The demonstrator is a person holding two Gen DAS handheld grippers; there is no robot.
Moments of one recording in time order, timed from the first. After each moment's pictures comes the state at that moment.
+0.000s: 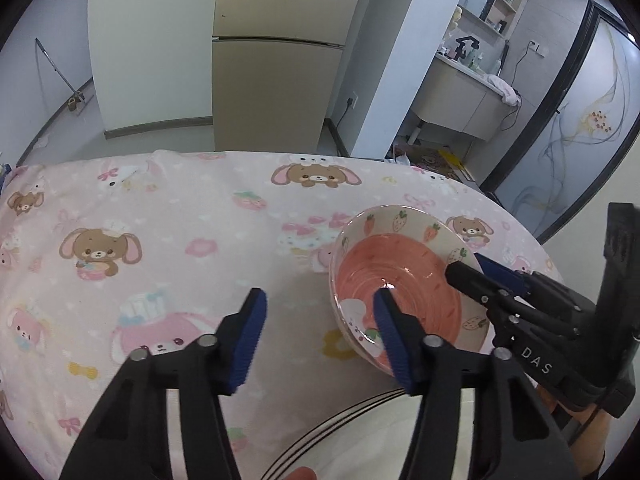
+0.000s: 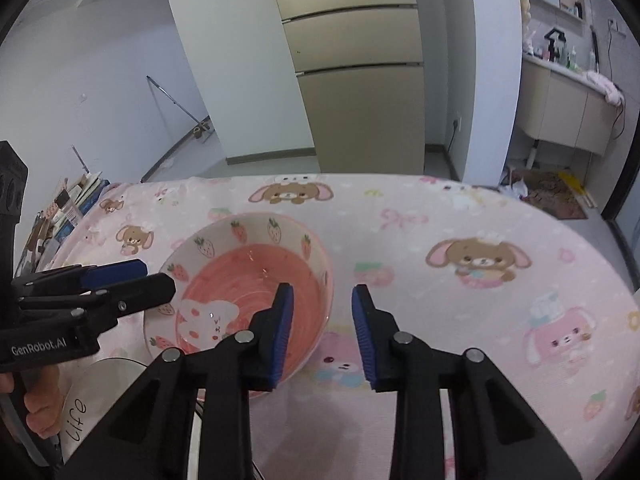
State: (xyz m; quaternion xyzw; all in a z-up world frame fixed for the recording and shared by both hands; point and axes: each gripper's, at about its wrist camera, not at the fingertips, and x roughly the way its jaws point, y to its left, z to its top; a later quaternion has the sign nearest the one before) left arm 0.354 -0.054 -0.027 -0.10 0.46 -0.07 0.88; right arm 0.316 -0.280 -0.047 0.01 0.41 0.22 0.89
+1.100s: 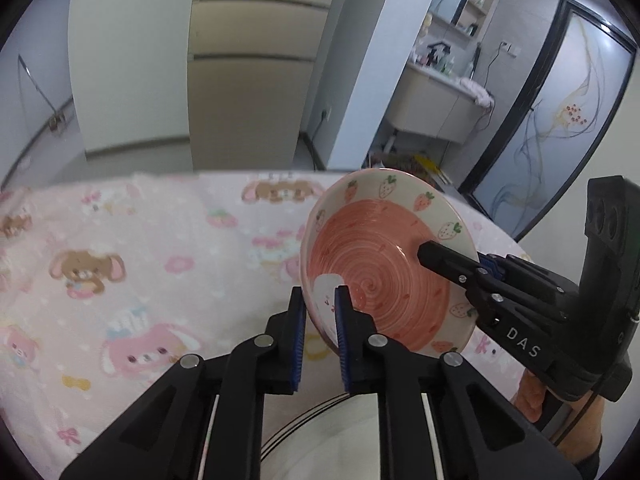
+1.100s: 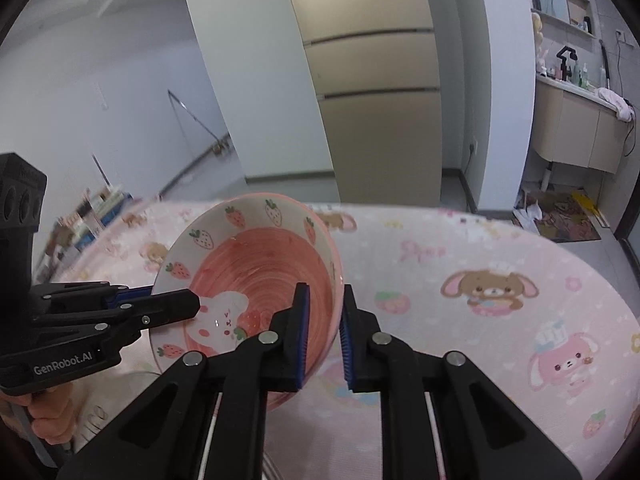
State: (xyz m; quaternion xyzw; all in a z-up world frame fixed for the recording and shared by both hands) left arm 0.340 -0.070 -0.005 -0.08 0.42 -0.10 0.90; right arm 0.307 -0.276 -0.022 0.02 0.36 0.25 0.90
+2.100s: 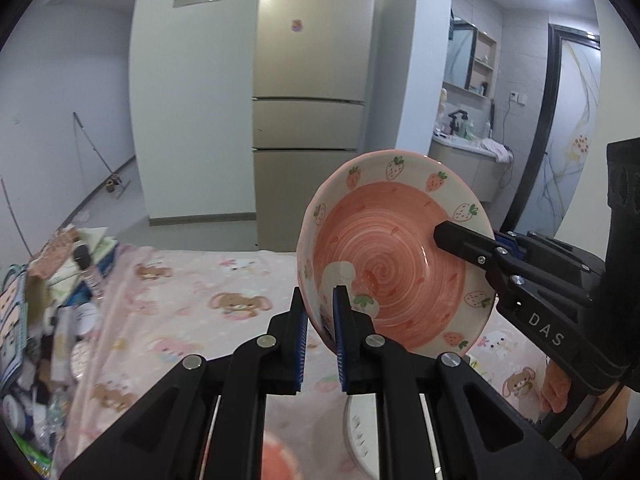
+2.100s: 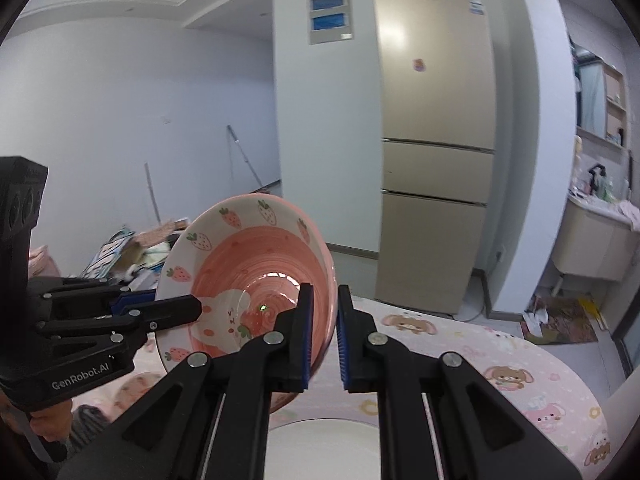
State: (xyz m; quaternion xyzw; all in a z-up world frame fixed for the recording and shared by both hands) left arm 0.170 0.017 0.135 -0.05 0.30 -0.02 0.95; right arm 0.179 -0.175 0.110 -0.06 0.21 0.31 0.92
